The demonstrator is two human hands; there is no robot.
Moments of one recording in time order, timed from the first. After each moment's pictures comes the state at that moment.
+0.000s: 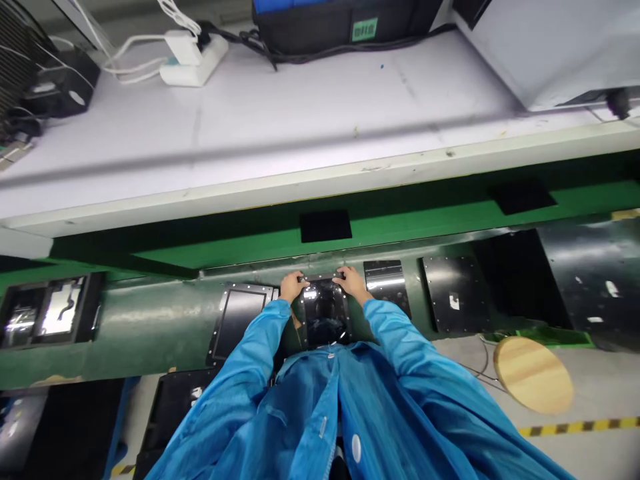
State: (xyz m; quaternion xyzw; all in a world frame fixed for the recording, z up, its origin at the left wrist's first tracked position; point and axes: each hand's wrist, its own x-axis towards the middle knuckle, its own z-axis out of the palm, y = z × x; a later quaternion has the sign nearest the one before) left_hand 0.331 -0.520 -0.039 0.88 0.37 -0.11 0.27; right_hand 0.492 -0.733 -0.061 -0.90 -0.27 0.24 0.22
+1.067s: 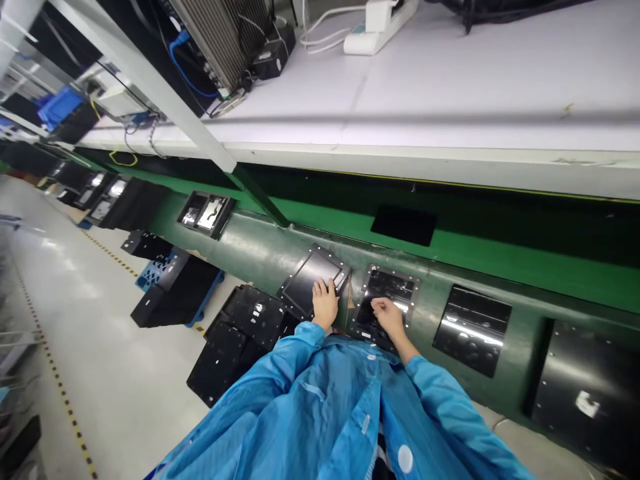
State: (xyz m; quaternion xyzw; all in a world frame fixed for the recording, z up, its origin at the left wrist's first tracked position) left_hand 0.161 -0.607 -0.015 0.83 0.54 -0.05 0.10; right_hand 0.354 -0.732 -0.079 -0.78 -0.24 0.38 0.43
